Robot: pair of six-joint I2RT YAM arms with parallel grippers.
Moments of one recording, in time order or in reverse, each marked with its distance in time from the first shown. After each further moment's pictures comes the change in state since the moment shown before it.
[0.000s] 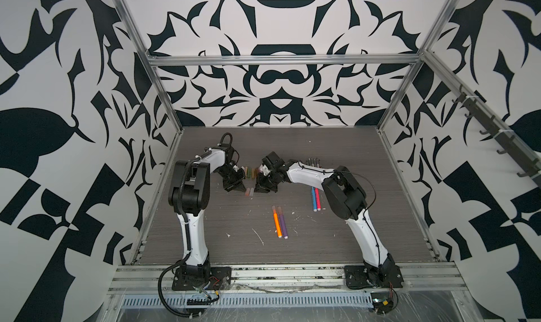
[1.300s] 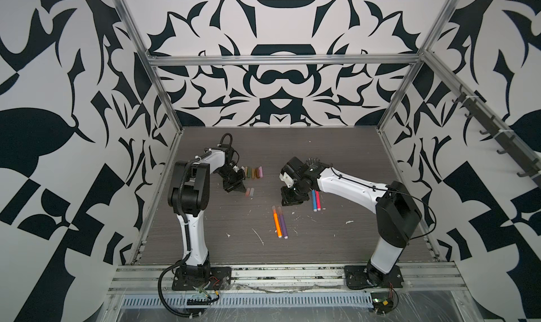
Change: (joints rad) left arm -0.004 -0.011 -0.018 0.009 0.003 0.004; right arm 0.022 -0.544 -0.402 -0.366 0.198 -0.364
